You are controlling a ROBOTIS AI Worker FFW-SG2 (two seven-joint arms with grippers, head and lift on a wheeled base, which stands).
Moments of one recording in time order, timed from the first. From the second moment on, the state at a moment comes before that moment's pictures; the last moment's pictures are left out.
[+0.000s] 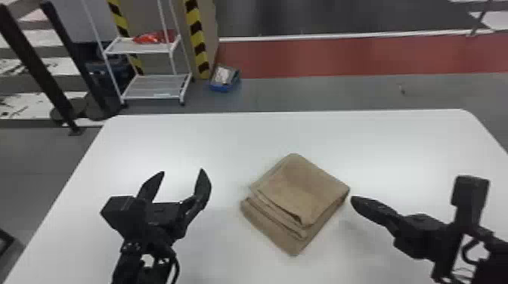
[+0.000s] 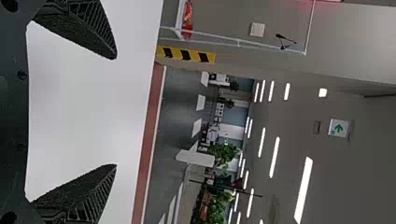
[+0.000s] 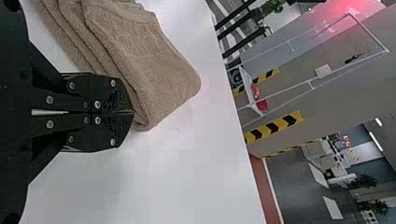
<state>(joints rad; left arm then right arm) 0.36 0.04 0.03 -1.79 0.20 -0.09 -0.05 0.22 -0.01 -0.18 -1.96 -0.15 0.78 0.68</state>
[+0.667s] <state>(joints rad) 0.36 0.05 0.04 -1.79 0.21 -0.09 -0.05 -0.14 0.00 0.04 -1.53 -0.09 0.70 0.59</state>
